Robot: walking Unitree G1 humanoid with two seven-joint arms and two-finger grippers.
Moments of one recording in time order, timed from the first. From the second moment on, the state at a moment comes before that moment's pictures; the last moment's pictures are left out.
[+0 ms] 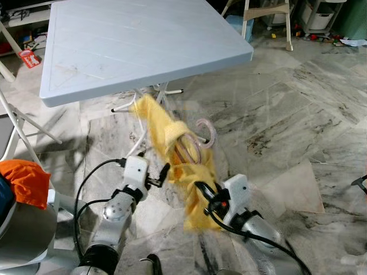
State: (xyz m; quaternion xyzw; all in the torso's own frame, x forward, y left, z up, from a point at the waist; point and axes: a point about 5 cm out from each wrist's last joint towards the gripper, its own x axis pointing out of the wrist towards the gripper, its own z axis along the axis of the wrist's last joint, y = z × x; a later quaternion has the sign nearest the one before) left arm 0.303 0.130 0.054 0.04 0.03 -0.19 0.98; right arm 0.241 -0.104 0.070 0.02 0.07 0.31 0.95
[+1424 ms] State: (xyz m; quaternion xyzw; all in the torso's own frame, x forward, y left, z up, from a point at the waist) left arm 0.313 0.104 0.075 -0.03 0.00 -0.28 0.96; right arm 0.256 -0.108 0.082 0.00 0.06 0.30 0.95
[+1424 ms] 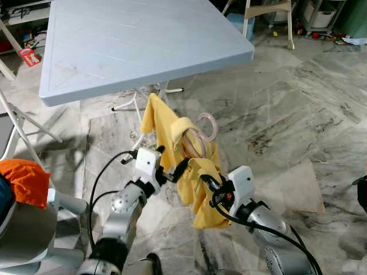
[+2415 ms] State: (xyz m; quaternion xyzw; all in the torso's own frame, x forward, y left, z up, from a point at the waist) left arm 0.334 0.119 0.079 -0.02 0.00 -0.21 0.98; right arm 0.254 -0.122 0.079 -0.05 0.08 0.30 0.95
